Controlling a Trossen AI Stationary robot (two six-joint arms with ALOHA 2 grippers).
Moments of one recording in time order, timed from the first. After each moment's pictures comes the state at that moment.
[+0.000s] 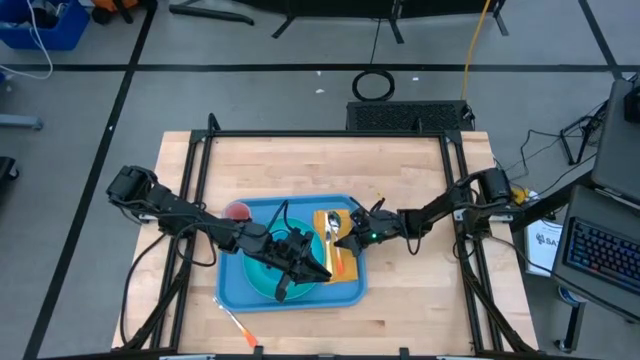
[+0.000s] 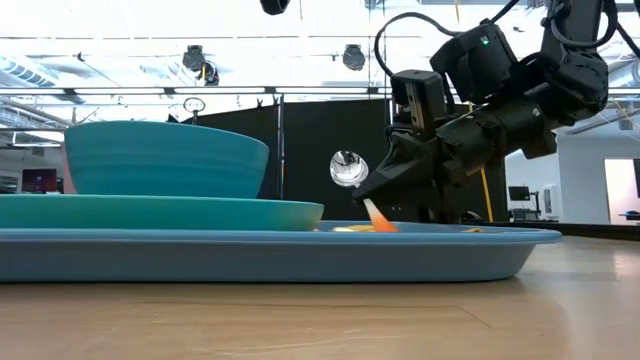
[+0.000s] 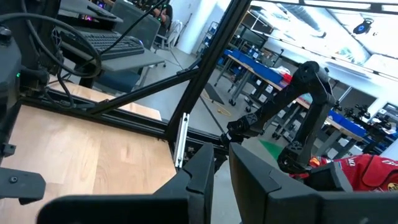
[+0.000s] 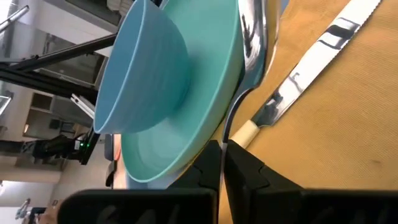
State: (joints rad) left arm -0.37 1.57 0.91 0.69 0.05 -0.50; right arm 0.09 1.84 0.52 0.87 -0.07 1.05
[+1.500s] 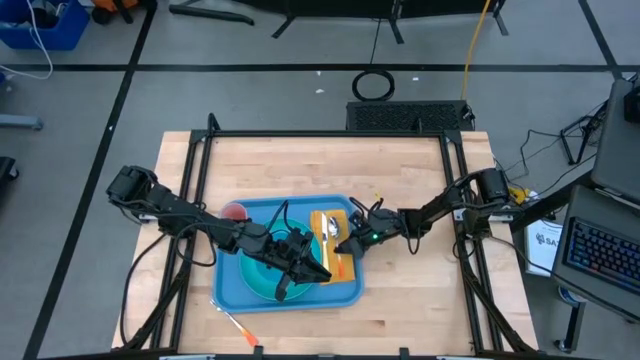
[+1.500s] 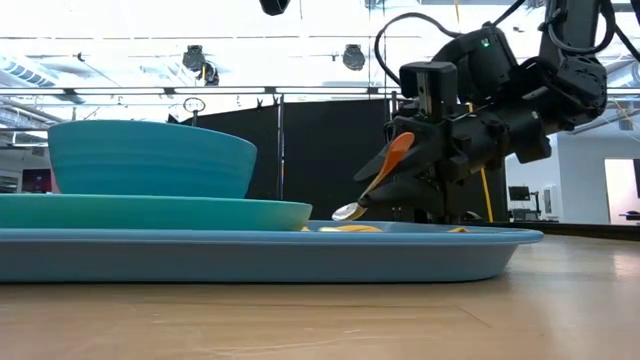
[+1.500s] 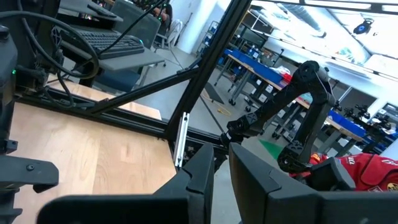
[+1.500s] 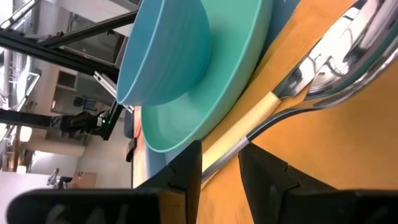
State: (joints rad) left arm -0.37 1.57 0.91 0.68 0.05 -0.51; right arm 0.09 1.85 0.51 0.94 -0.21 1.05
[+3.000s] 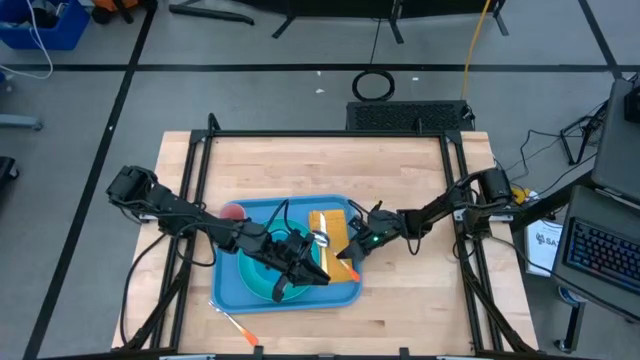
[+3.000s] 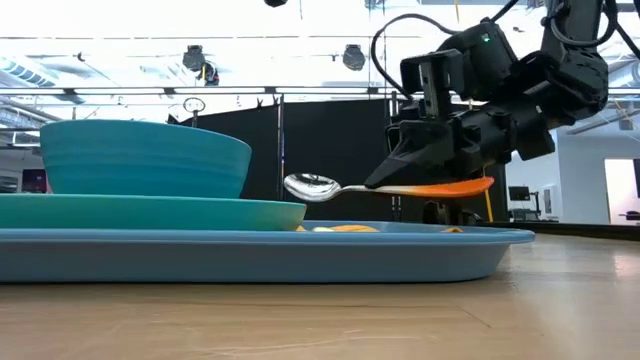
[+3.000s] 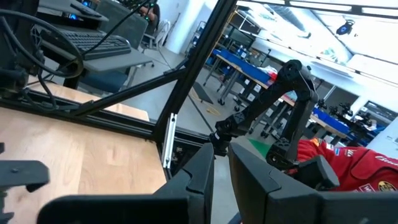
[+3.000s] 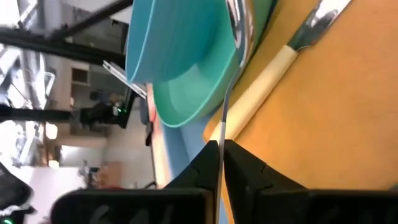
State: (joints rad) left arm -0.37 1.57 0.91 0.71 0.10 -0.51; right arm 0.09 1.83 0.52 0.85 -0.26 1.14
